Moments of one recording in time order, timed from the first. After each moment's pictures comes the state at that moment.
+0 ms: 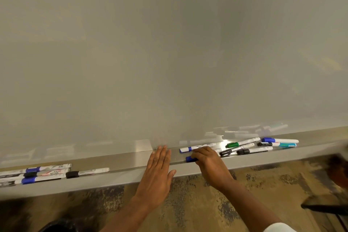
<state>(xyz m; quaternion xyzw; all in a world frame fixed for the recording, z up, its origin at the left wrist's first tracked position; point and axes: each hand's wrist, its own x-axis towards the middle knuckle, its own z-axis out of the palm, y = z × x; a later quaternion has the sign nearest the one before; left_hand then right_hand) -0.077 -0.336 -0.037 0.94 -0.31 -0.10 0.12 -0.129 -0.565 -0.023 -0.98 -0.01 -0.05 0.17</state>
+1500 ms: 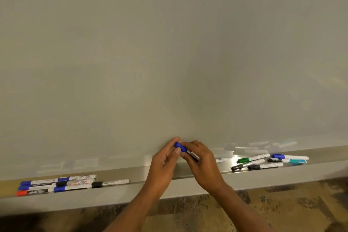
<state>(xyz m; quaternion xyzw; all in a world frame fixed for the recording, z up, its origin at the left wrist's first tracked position) -0.062 -0.328 0.127 0.74 -0.11 -0.17 0.65 -0.097 -0.479 0.101 -0.86 0.00 -0.18 0.48</state>
